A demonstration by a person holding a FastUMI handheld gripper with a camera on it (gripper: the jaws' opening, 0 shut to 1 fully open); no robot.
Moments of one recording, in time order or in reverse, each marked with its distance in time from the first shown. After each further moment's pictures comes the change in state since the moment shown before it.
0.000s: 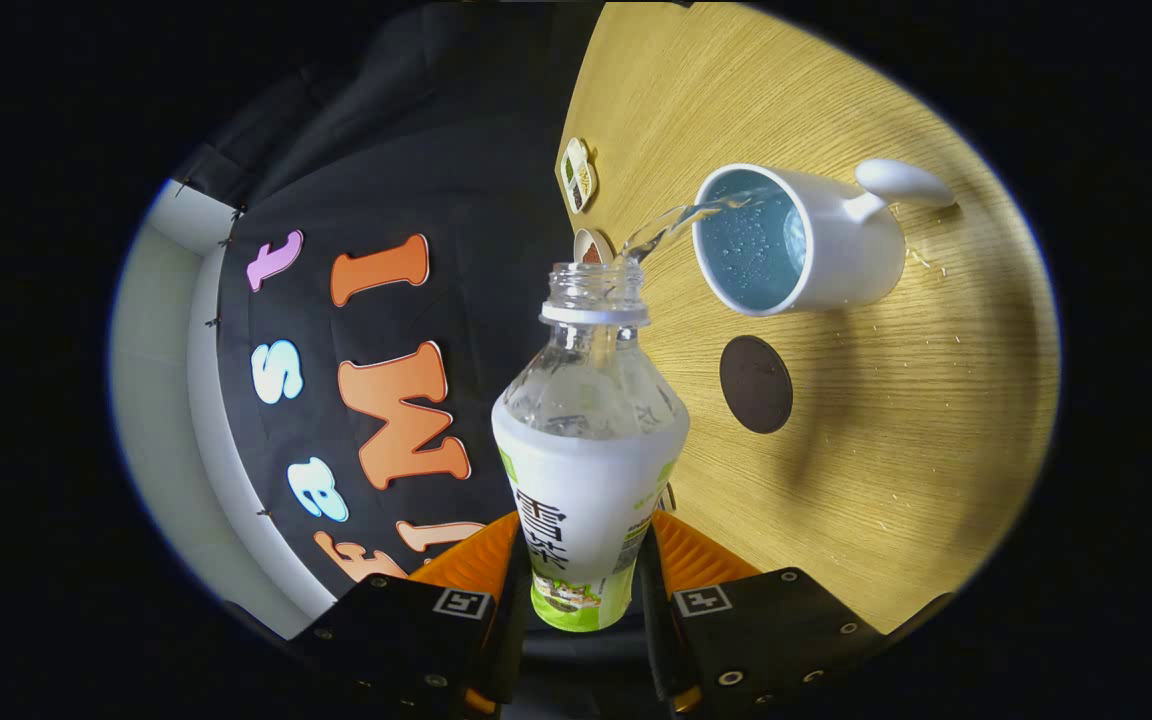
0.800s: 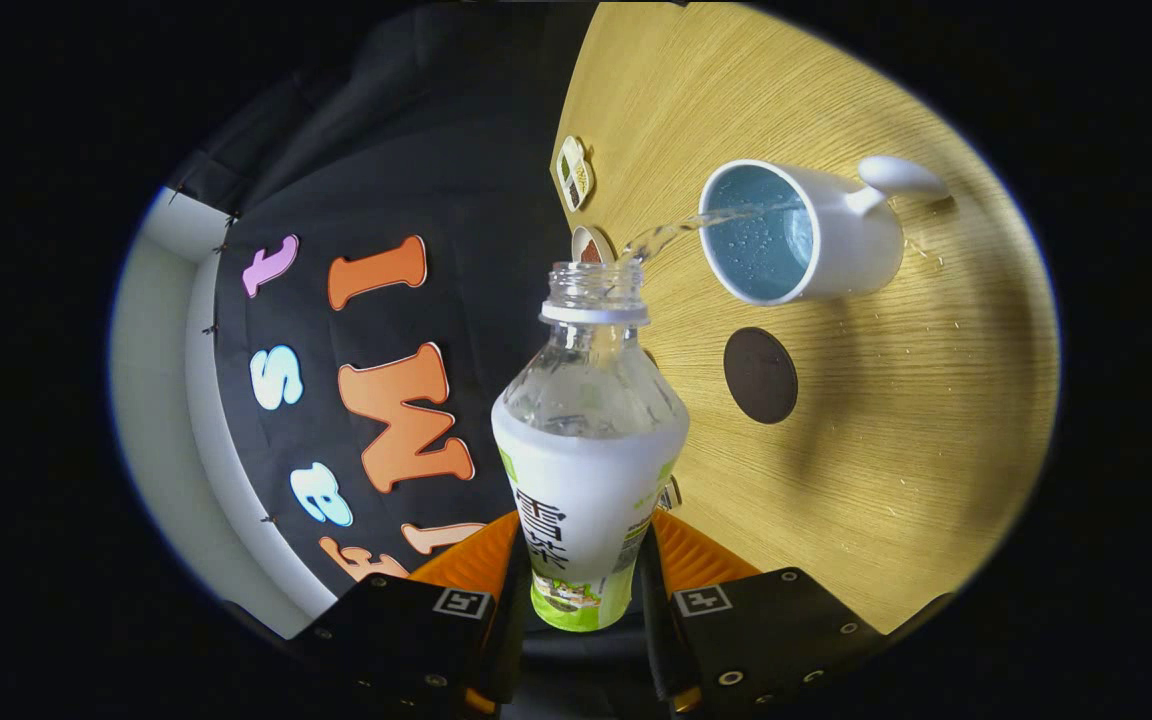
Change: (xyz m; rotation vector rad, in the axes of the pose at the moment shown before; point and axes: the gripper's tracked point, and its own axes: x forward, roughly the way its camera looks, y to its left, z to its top) arm -0.003 0.010 -0.001 0.030 0.010 -0.015
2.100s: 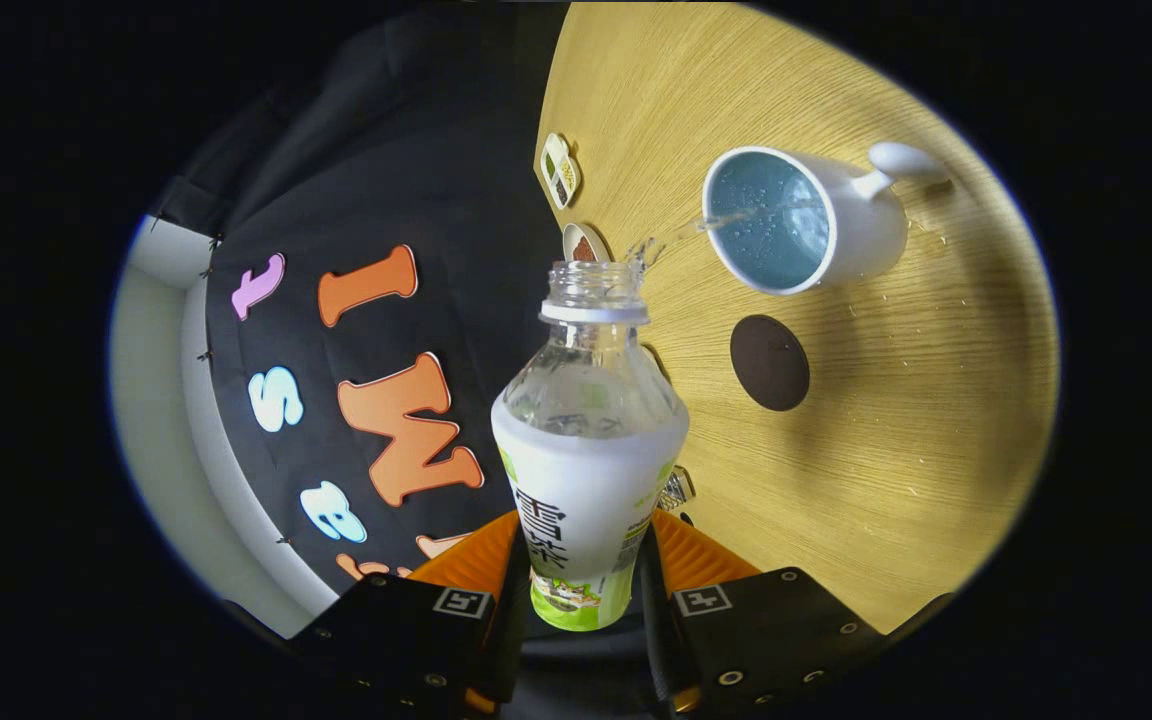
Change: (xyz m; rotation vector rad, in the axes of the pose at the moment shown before) arm 0.003 0.015 0.004 0.074 0.017 -0.007
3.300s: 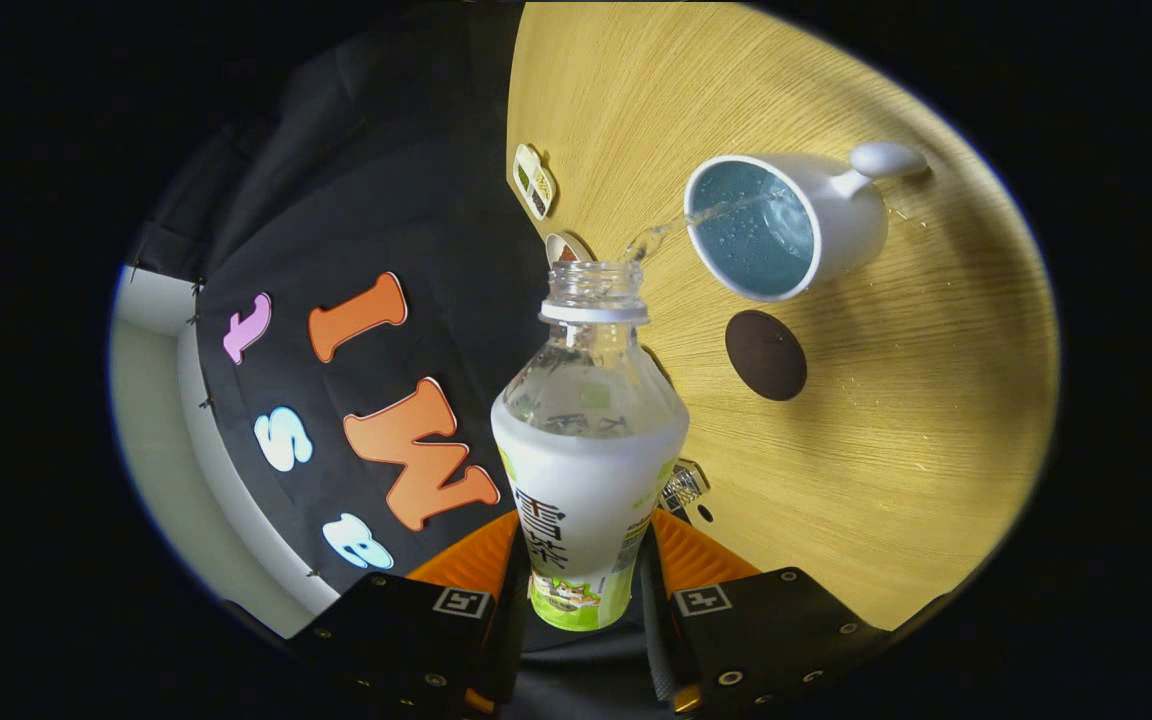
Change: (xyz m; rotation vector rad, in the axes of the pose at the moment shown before) arm -0.008 0.010 0.012 0.139 0.000 -0.010
